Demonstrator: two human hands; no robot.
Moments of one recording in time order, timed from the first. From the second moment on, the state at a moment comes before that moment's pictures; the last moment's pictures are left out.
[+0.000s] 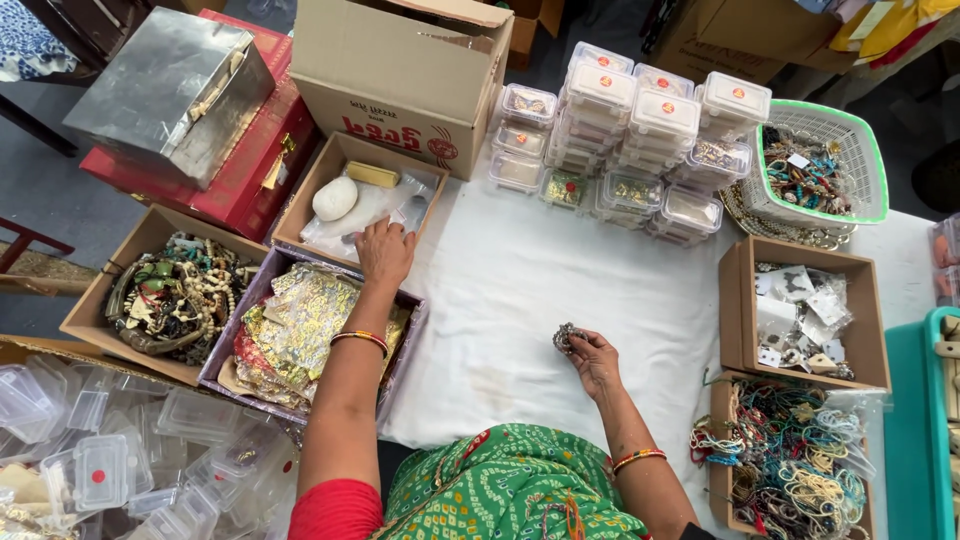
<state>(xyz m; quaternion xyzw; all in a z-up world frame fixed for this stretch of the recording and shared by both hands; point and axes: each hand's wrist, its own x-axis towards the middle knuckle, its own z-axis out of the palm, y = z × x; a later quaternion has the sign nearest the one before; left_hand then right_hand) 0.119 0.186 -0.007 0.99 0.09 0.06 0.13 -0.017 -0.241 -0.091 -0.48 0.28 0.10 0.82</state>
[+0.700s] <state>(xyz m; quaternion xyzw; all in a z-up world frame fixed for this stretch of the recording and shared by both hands) 0.076 0.055 0.014 0.88 -0.21 0.29 0.31 -0.017 -0.241 -0.092 -0.49 0.27 0.11 0.82</state>
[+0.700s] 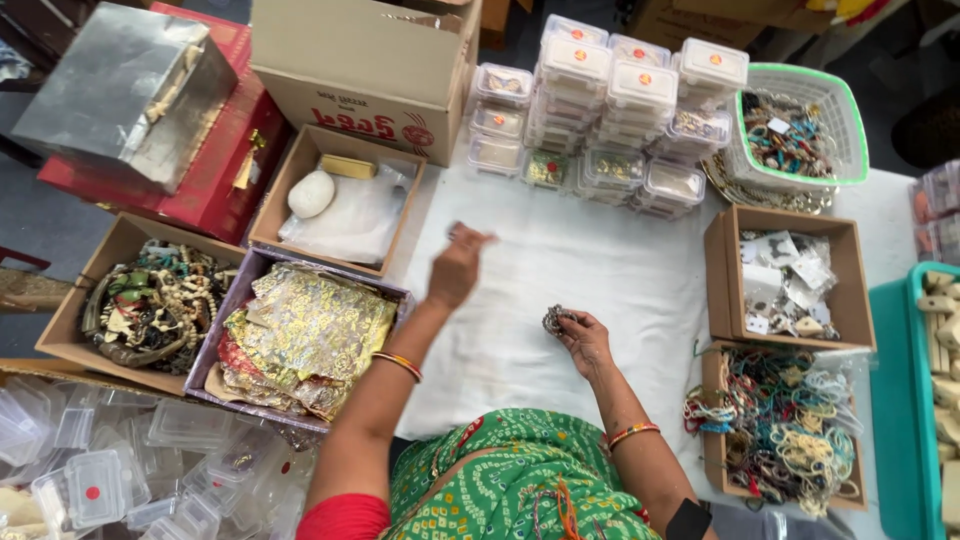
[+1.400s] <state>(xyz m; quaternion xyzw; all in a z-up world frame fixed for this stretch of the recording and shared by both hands) 0.024 0.012 0.032 0.93 -0.07 -0.23 0.28 -0.024 -0.241 -0.089 -0.49 0.25 0.10 0.83</state>
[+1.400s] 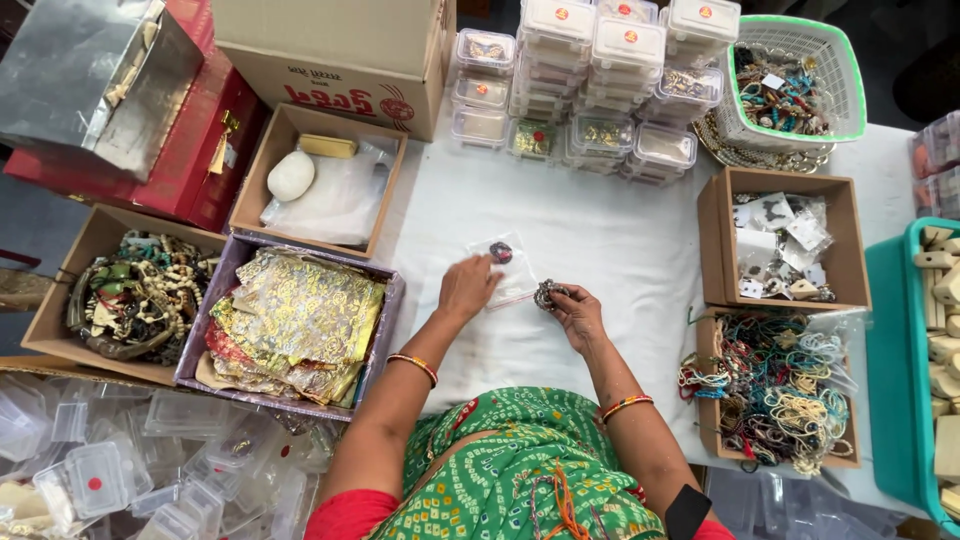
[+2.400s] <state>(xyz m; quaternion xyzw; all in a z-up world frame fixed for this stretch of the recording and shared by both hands) 0.093 0.154 0.039 0.91 -0.03 0.24 0.33 -0.022 -0.247 -0.098 -0.48 0.25 0.11 0.84</state>
